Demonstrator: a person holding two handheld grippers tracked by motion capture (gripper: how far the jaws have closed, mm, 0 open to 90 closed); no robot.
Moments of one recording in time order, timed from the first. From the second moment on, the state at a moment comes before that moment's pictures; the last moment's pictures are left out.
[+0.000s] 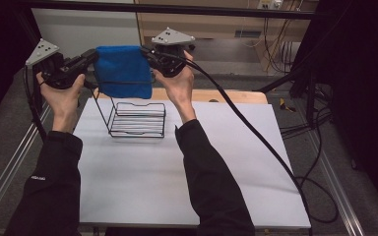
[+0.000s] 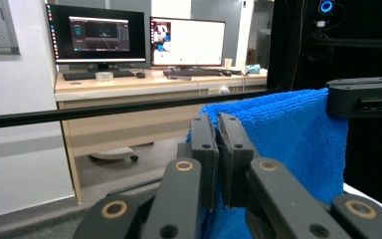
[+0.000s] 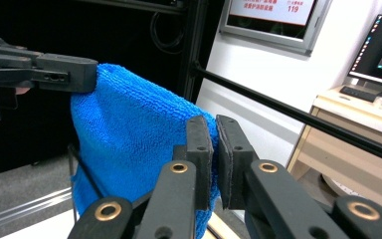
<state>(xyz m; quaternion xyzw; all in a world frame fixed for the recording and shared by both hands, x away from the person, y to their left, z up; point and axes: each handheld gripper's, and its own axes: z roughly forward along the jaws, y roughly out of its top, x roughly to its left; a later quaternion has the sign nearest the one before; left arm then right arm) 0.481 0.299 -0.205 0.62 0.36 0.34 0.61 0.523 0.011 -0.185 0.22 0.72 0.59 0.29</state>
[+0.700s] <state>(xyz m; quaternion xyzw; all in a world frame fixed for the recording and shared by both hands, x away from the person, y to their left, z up) 0.460 0.309 -0.215 0.65 0.35 0.33 0.59 0.500 0.013 -0.193 0.20 0.74 0.58 0.27</state>
